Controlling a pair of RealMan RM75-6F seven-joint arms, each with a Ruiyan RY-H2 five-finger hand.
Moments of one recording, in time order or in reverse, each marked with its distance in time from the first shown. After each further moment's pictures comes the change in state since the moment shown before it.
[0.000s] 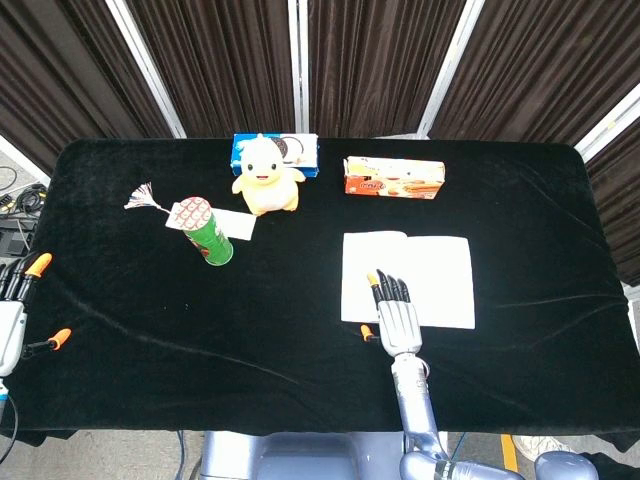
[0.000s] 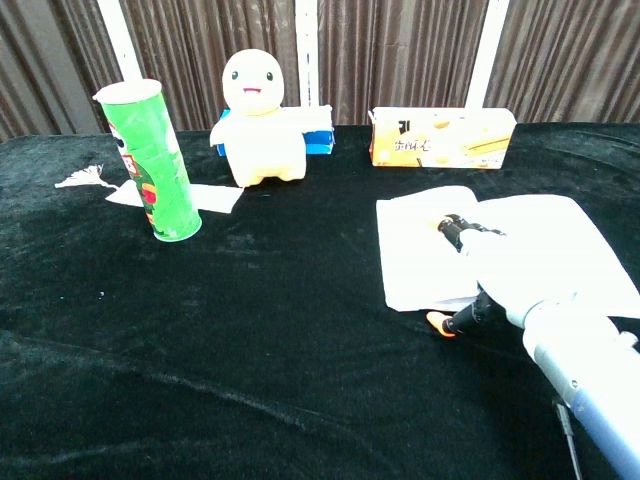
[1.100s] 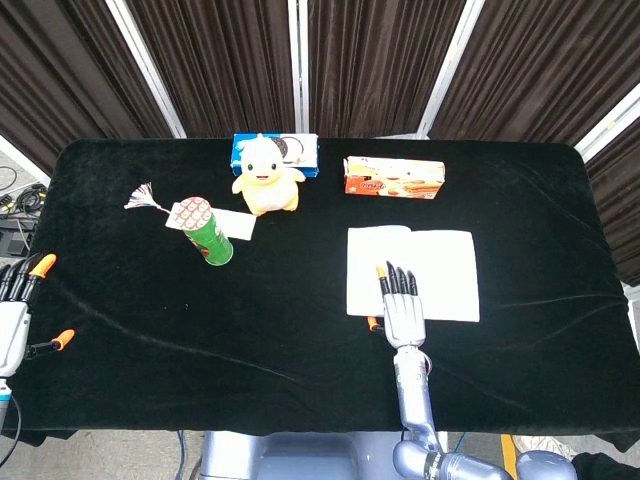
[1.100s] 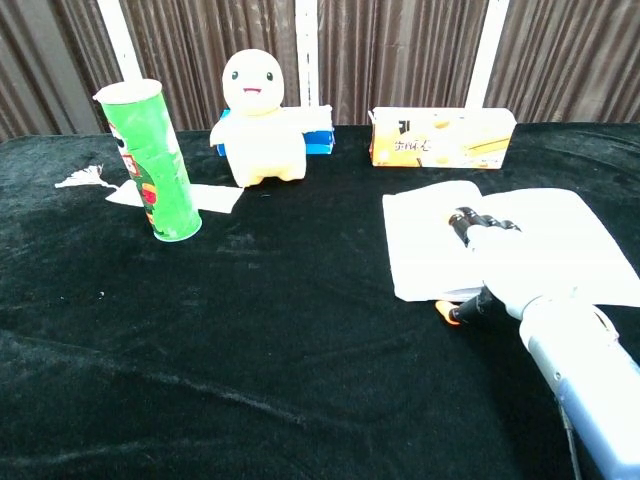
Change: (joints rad) left arm -0.002 -0.003 0.002 -0.006 0.005 -0.002 -0.005; right arm 0.020 -0.090 0.044 0.216 -0.012 0.016 -0.018
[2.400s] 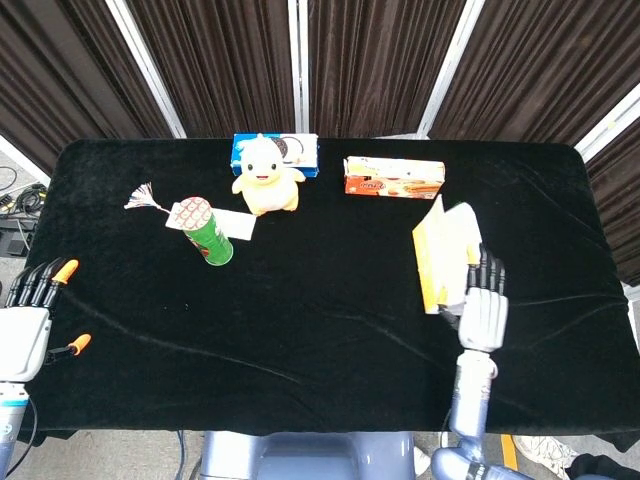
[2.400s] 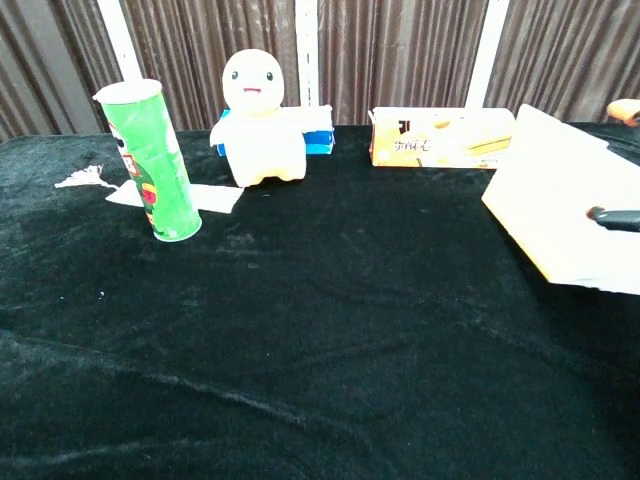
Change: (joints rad) left arm -0.003 -0.044 0.023 -0.010 0.070 0.025 0.079; right arm -0.166 0.208 0.050 -0.198 -0.125 0.317 0.201
